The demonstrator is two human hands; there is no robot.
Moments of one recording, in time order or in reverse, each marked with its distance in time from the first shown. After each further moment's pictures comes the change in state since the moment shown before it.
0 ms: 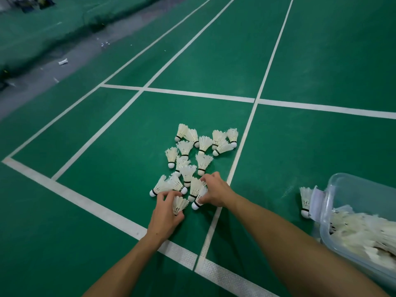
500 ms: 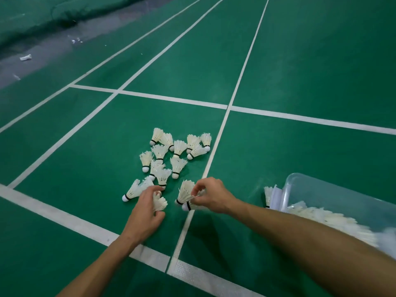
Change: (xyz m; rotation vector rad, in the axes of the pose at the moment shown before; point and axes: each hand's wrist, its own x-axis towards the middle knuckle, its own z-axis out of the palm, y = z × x) left_hand -0.013 0.044 -0.021 -0.133 -0.029 0.170; right_hand -0.080 0.020 -0.053 0.187 0.119 -0.055
